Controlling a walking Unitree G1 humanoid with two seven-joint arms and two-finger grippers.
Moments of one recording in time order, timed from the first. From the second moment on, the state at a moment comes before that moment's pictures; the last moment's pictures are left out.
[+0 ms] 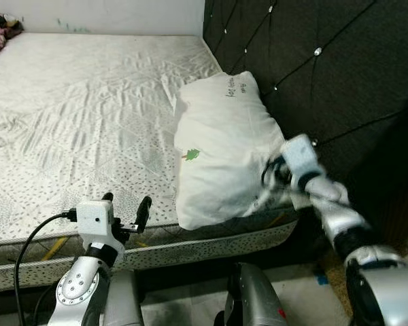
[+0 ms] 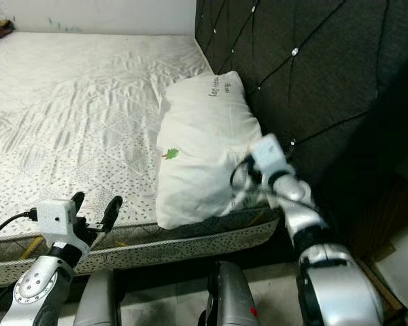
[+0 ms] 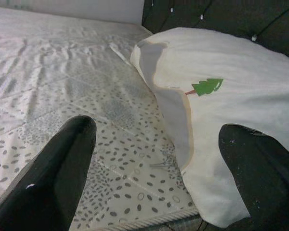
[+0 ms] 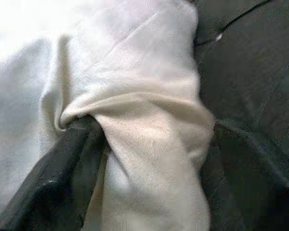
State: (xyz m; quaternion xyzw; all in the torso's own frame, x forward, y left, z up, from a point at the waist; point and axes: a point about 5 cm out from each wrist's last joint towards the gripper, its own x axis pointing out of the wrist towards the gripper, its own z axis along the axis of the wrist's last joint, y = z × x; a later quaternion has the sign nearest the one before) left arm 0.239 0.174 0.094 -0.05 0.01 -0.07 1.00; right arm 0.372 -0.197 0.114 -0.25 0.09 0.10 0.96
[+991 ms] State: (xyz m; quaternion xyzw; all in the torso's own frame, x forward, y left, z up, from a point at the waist) left arm 0.243 0.172 0.092 -0.05 0.02 -0.08 1.00; right arm 0.355 -0.200 0.166 -0.11 -0.06 0.04 0.99
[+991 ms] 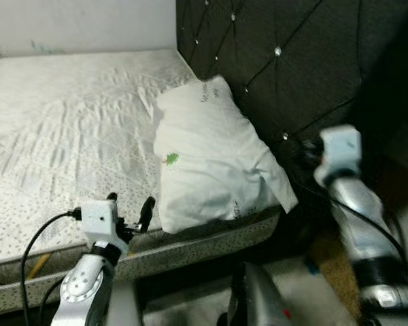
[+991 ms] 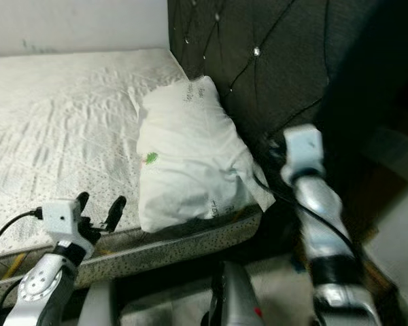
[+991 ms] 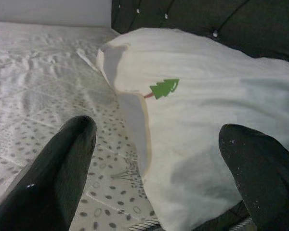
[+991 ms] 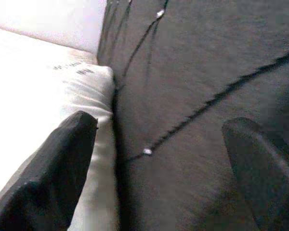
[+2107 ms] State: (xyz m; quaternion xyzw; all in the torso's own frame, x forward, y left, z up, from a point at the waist) left arm 0.227 0.175 0.092 -0.05 0.04 -0.07 1.00; right arm 0.352 -0.066 0.081 0.00 0.24 0.19 0.95
